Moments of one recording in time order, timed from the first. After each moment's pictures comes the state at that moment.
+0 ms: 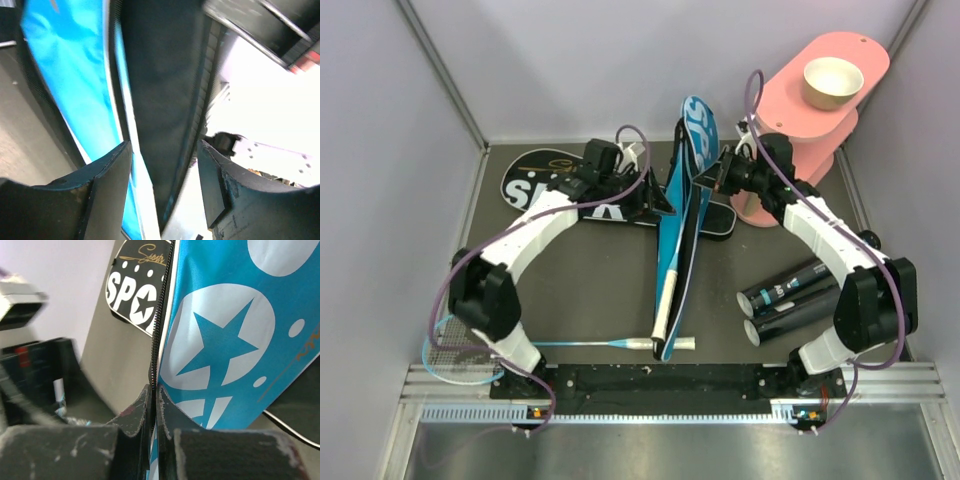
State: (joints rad) left arm -0.48 1.71 1.45 -0.44 0.63 -0.71; right arm 0.30 1.53 1.21 -0.06 -0.51 0.62
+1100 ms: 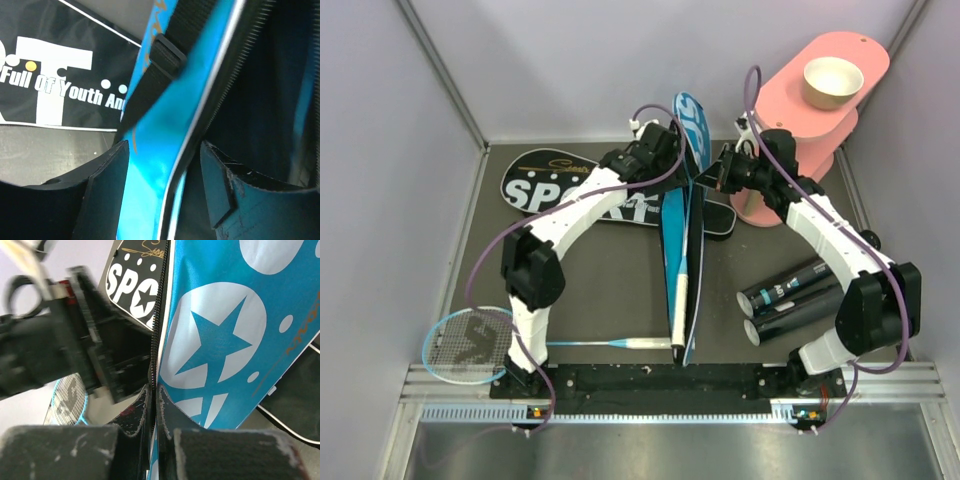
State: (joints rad) left arm -0.67 1.96 1.92 -0.69 -0.14 -0.79; right arm 0.30 1.51 1.27 -0.17 -0.52 0.53
